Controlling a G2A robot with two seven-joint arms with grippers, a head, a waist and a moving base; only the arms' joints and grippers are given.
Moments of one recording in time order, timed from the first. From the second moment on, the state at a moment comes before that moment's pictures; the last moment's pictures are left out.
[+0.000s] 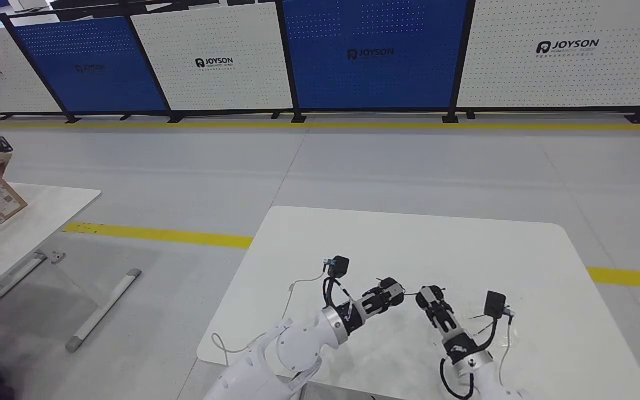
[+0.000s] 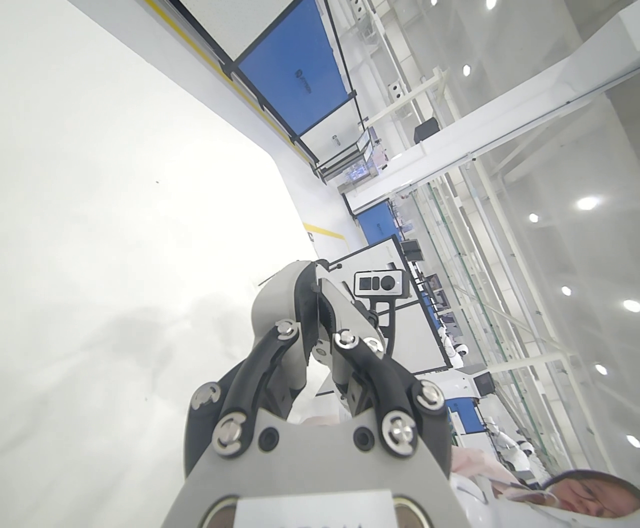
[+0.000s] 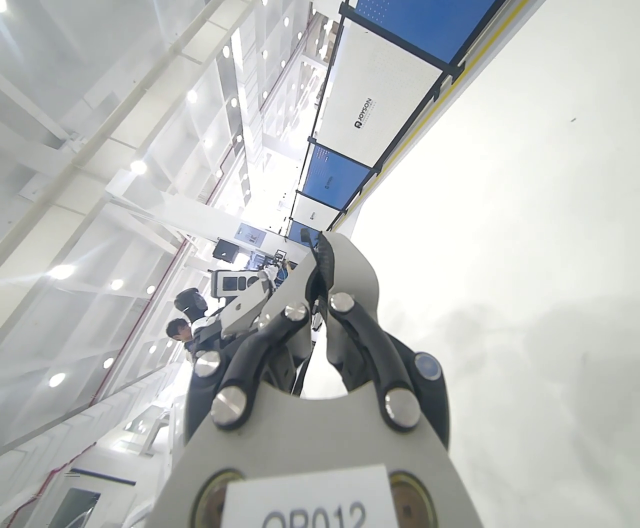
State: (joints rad) left arm 1.36 -1.20 -0.96 -1.65 0.03 -0.13 -0.22; right arm -1.57 -1.26 1.17 -1.65 -0.10 -0.18 0.11
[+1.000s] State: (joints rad) left arm 1.36 -1.21 -0.95 -1.65 0.12 -0.08 -0.19; right arm -1.58 -1.27 1.17 -1.67 -0.19 -0.16 0.03
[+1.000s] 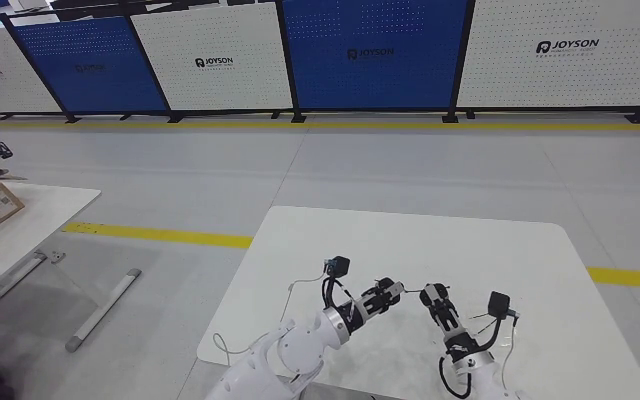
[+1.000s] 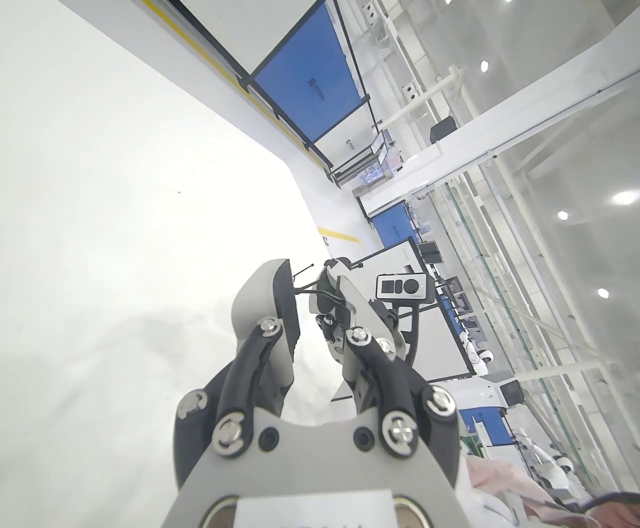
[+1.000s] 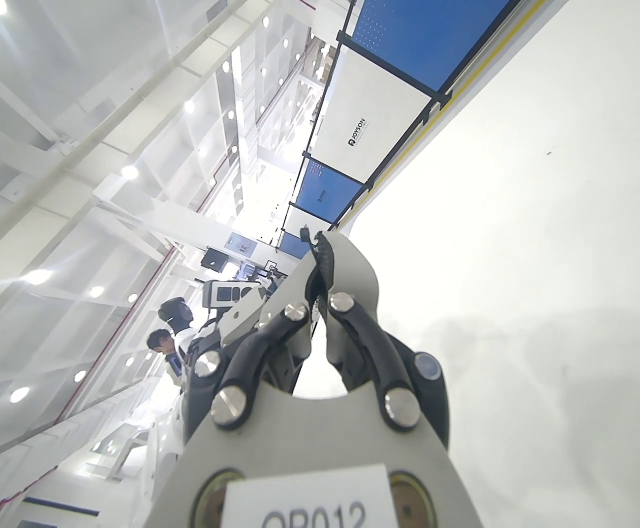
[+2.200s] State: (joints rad) left arm 1.36 -1.22 -0.94 -1.64 0.10 -0.10 -0.19; right arm -1.57 -1.28 1.19 -1.66 -0.10 -0.21 0.09
